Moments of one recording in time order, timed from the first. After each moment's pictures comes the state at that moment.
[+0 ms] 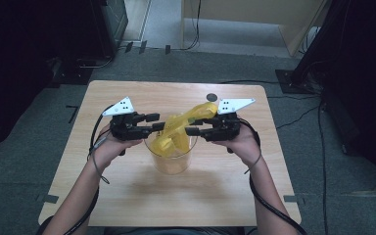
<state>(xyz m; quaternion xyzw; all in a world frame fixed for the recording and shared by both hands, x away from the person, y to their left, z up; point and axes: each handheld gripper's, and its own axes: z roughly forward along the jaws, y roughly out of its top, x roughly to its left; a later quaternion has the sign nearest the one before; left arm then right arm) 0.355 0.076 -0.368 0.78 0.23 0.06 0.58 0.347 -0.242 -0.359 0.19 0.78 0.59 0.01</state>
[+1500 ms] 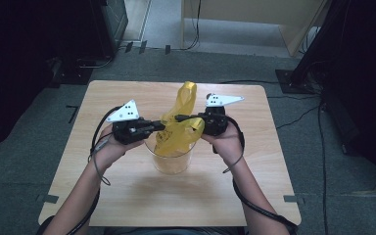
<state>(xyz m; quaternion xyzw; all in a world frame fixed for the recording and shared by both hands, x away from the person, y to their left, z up) 0.344 0.070 -0.359 0.80 0.18 0.09 0.57 0.350 -0.211 -0.354 0.27 0.75 0.60 0.01</state>
